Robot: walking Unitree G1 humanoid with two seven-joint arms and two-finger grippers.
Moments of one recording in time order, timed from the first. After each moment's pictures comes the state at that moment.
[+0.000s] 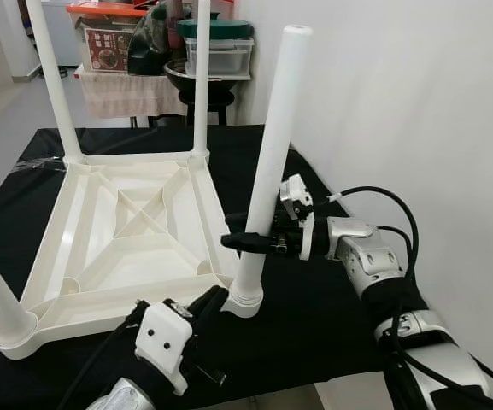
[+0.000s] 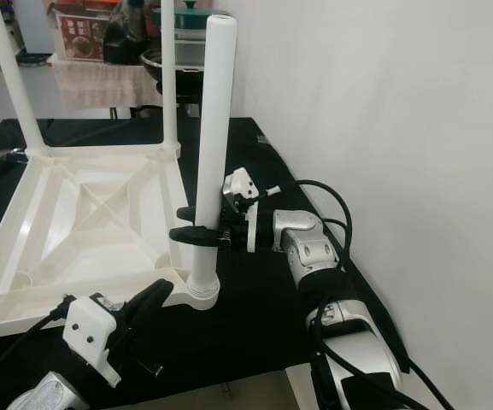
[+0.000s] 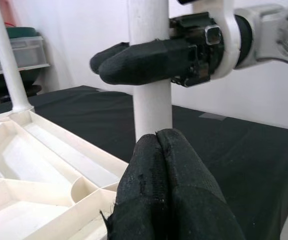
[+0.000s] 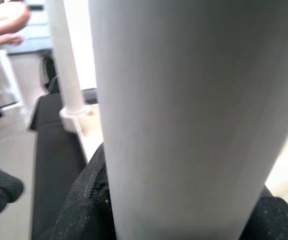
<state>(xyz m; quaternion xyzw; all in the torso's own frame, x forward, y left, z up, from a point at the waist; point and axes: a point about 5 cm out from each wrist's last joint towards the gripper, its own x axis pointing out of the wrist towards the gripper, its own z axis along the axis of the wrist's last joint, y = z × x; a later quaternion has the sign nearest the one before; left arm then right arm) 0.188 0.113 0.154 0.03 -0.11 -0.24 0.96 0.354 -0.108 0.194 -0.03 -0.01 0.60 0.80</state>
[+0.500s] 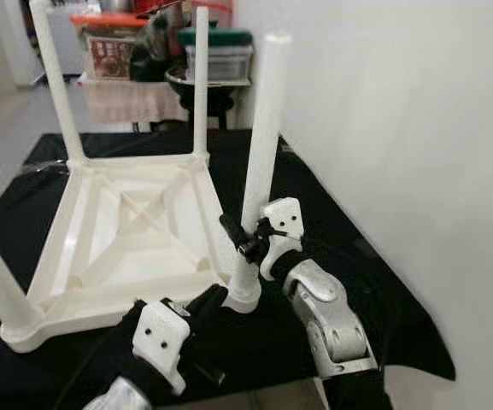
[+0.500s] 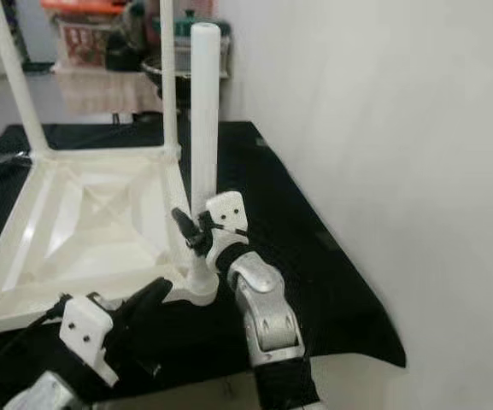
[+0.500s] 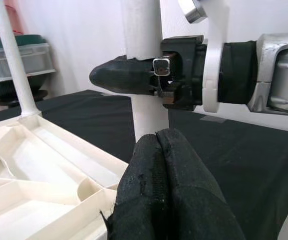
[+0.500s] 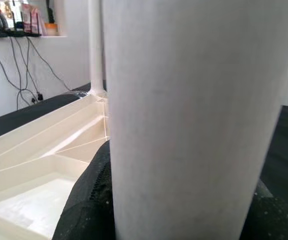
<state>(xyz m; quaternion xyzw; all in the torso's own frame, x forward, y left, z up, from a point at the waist) 0.187 0.117 0.156 0.03 -0.11 -0.23 0.97 0.317 -0.064 0.172 -0.01 -0.03 0.27 0.96</state>
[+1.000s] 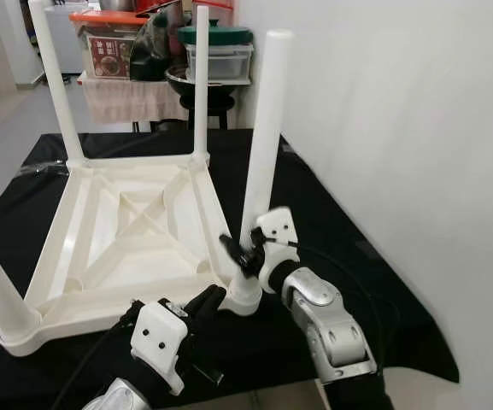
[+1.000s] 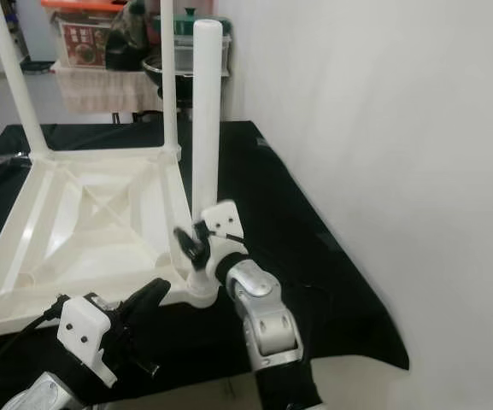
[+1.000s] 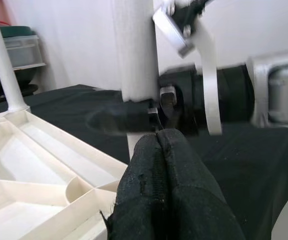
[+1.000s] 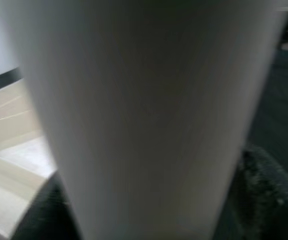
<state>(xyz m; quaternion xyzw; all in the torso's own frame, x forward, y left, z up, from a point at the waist) 0.186 0.116 0.155 0.03 -0.11 -0.24 0.96 0.320 -0.066 0.162 -0.01 0.02 0.33 0.94</state>
